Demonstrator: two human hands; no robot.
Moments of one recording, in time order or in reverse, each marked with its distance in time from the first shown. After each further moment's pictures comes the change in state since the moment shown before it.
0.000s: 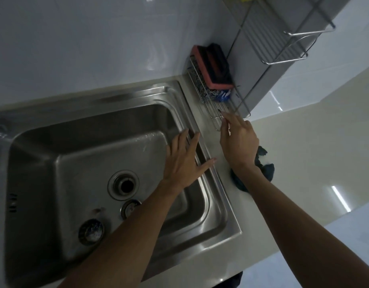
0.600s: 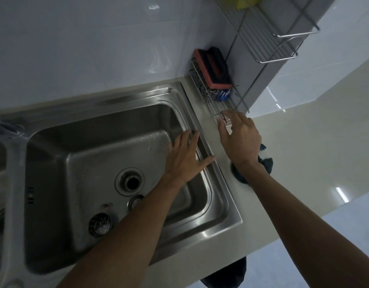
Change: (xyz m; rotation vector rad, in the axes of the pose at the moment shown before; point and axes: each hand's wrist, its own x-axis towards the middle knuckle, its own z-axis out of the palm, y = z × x) left_hand -0.008 0.001 -0.019 0.006 -0.102 -0.013; right_hand -0.009 -0.007 -0.019 -0.003 0.008 -0.058
